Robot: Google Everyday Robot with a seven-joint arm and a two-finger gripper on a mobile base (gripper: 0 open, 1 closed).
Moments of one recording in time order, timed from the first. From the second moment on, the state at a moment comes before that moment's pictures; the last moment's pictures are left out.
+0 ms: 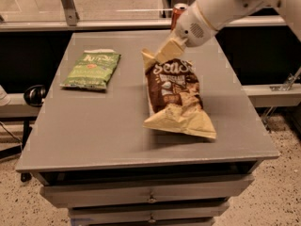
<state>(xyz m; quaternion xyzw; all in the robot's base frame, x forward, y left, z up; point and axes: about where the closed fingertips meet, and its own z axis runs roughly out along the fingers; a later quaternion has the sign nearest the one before) 0.597 -0.039 0.932 -0.55 0.76 0.22 0.28</state>
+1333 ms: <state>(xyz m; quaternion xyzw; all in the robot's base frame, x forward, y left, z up) 0.707 0.042 0.995 -0.63 0.67 0.15 0.36</state>
